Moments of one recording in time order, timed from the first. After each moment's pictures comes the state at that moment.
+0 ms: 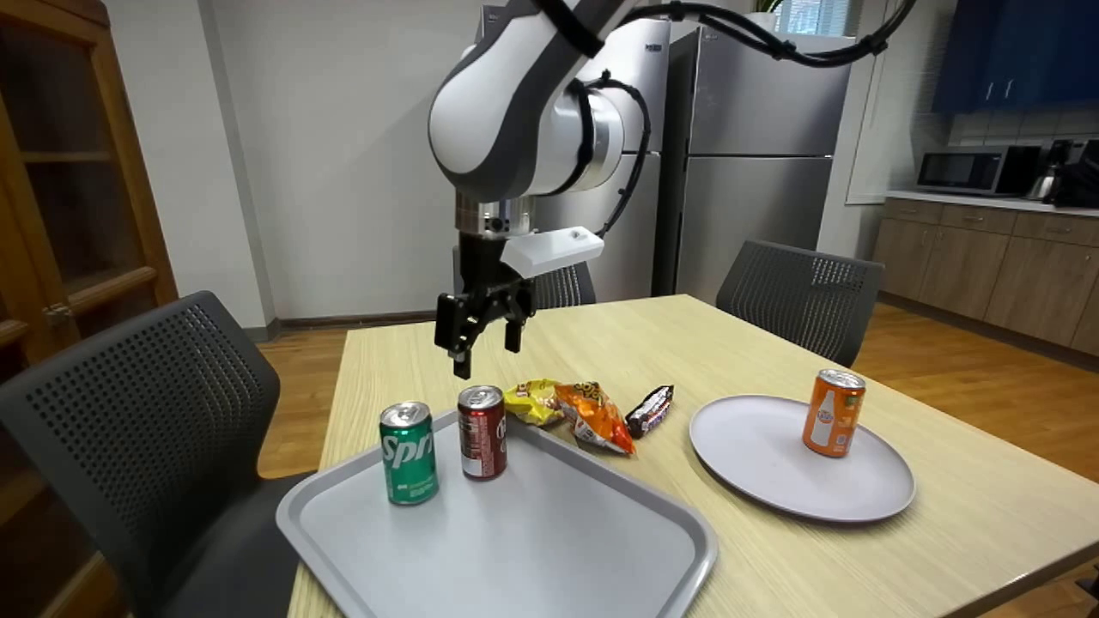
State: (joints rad) arm 0.30 0.59 0.18 -1.78 -0.15 2.46 -0.16
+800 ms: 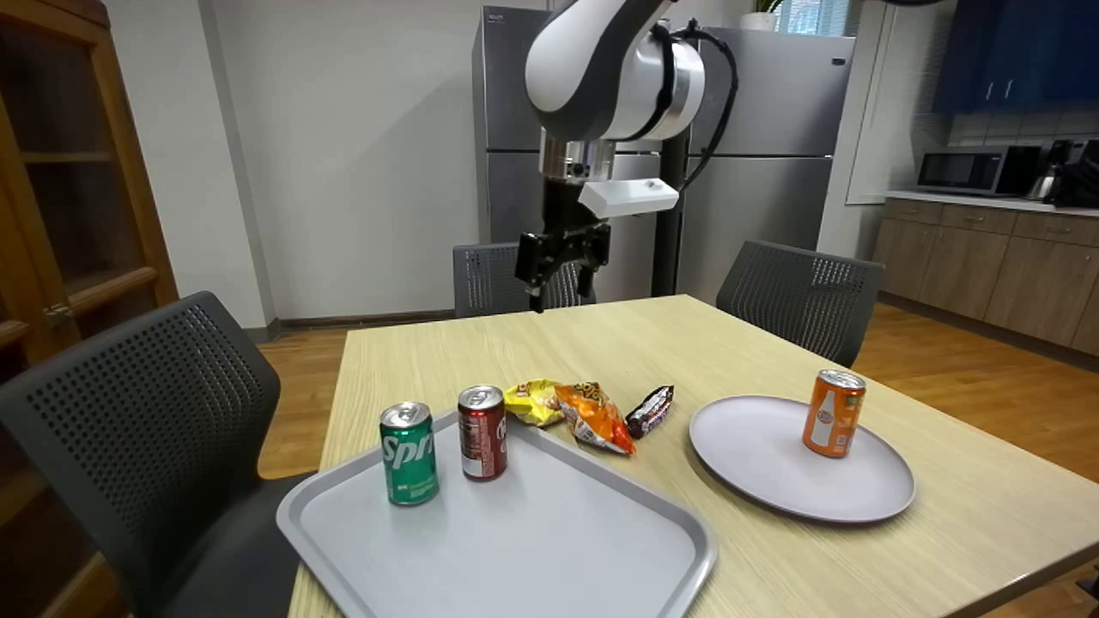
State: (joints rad) arm 0.17 0.45 0.14 -1.86 -0.10 2.46 -0.16
